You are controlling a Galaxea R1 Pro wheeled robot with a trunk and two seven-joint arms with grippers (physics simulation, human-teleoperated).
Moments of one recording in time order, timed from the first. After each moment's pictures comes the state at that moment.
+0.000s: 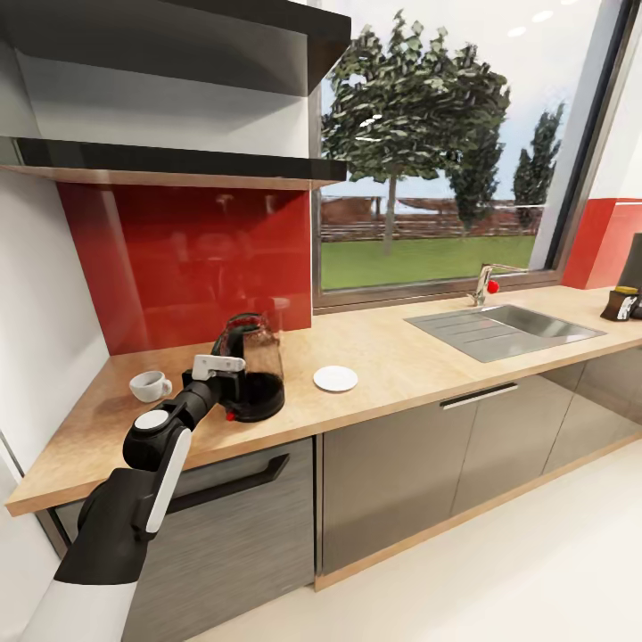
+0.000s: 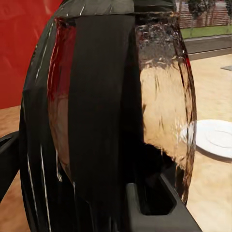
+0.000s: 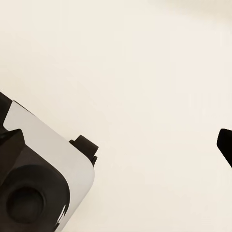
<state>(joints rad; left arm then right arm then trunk) -0.56 0.01 -0.08 -1.56 0.02 0.58 -0.07 -0.12 -0.16 -0.38 -0.07 0.90 -0.42 0.23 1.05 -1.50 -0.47</state>
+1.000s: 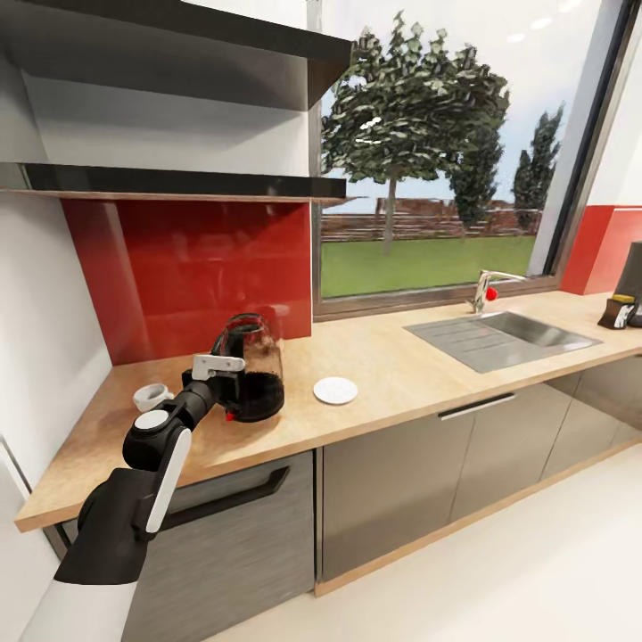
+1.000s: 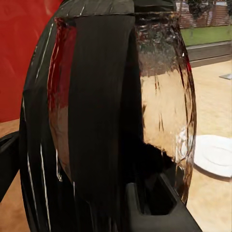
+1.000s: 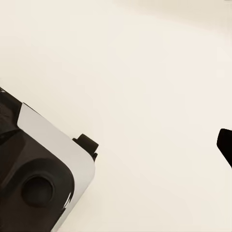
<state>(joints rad) -0.56 0.01 -0.08 -1.57 0.02 0.58 -0.07 -0.12 -0.16 -0.38 -0.07 0.90 -0.42 0.23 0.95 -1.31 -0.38</state>
